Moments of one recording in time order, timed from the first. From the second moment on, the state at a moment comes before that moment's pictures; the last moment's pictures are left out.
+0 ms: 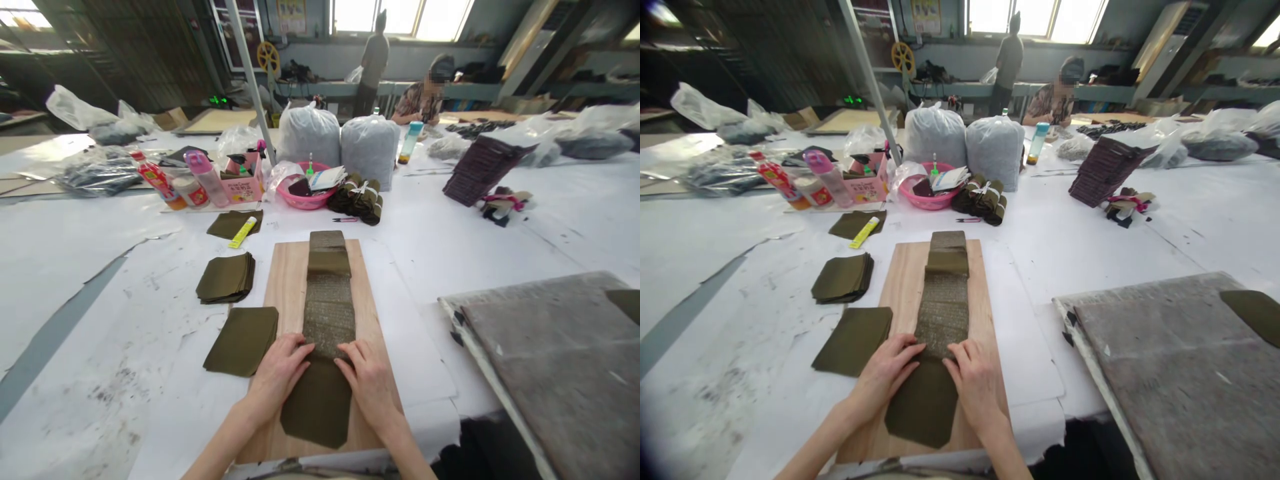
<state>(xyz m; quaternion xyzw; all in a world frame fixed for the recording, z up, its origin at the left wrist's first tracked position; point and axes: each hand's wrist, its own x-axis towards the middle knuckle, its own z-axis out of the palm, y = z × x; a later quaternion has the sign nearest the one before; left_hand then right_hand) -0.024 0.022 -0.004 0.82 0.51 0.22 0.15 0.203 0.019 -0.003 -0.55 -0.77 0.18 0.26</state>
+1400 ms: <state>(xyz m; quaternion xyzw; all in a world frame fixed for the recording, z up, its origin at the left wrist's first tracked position) -0.024 0.021 -0.007 0.79 0.52 0.24 0.20 0.203 0.116 0.005 -0.66 -0.69 0.18 0.21</state>
